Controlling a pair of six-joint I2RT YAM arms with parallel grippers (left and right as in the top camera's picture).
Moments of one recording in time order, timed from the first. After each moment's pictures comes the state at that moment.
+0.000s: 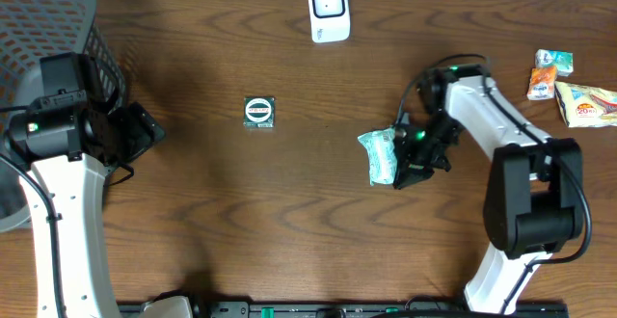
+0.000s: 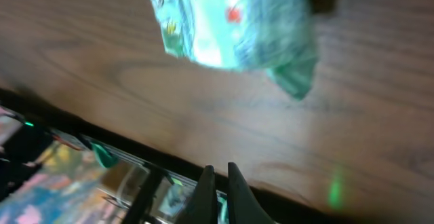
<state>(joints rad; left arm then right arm) 0.23 1.34 1.41 -1.32 -0.09 -0.49 0.18 1.97 1.37 -1.39 -0.43 0.00</state>
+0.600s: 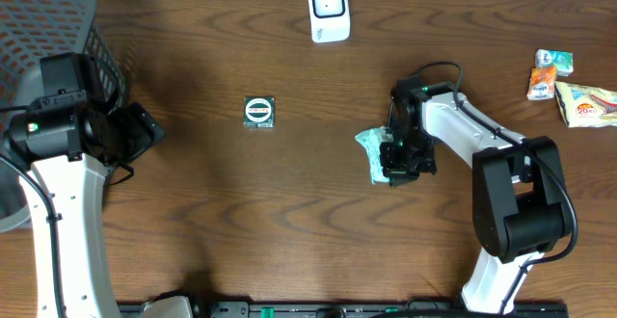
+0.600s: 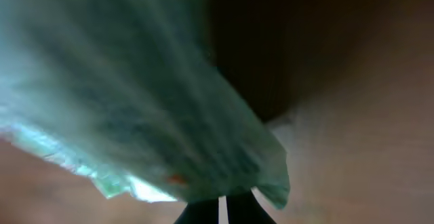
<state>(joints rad) 0.23 1.34 1.41 -1.32 -0.09 -0.49 0.27 1.97 1.25 -1.03 -0.22 0.25</state>
